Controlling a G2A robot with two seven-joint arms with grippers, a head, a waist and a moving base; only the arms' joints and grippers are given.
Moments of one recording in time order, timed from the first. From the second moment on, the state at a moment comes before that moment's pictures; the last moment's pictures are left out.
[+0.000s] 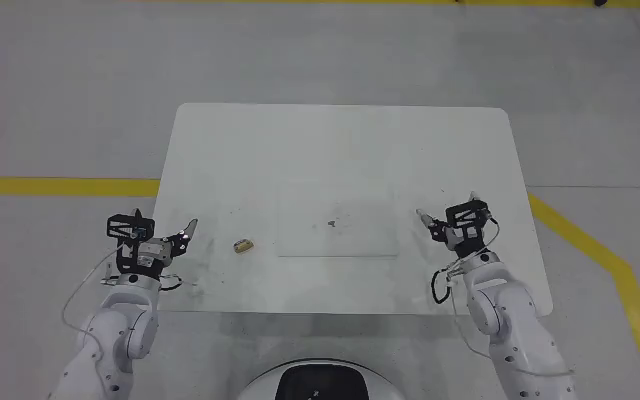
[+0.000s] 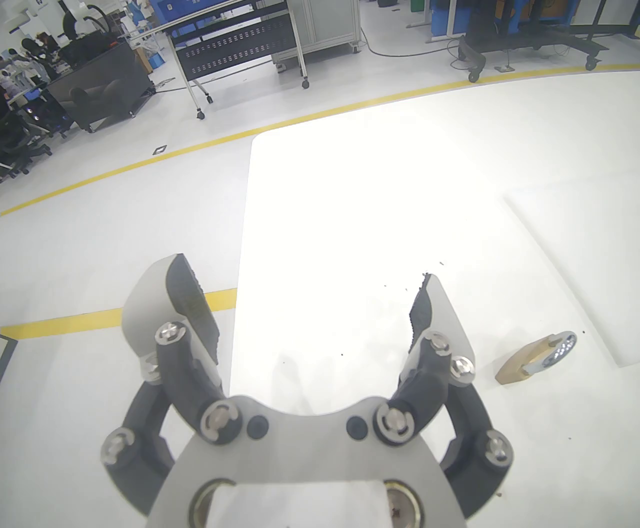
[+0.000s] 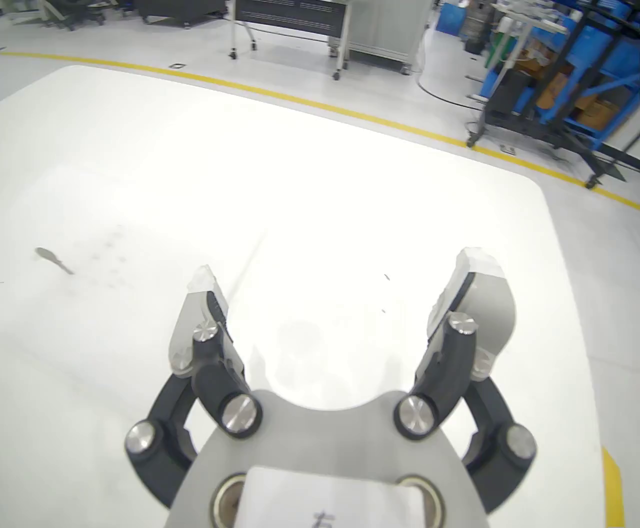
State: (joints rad) left arm 1.73 -1.15 -1.60 -1.80 1.33 0.00 0.00; right arm -1.59 -1.15 1.52 -1.77 -1.36 -0.16 0.09
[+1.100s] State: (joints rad) left arm 1.73 -1.15 -1.60 -1.80 1.33 0.00 0.00; right arm -1.01 -1.20 1.03 -1.32 -1.19 -0.78 0.44
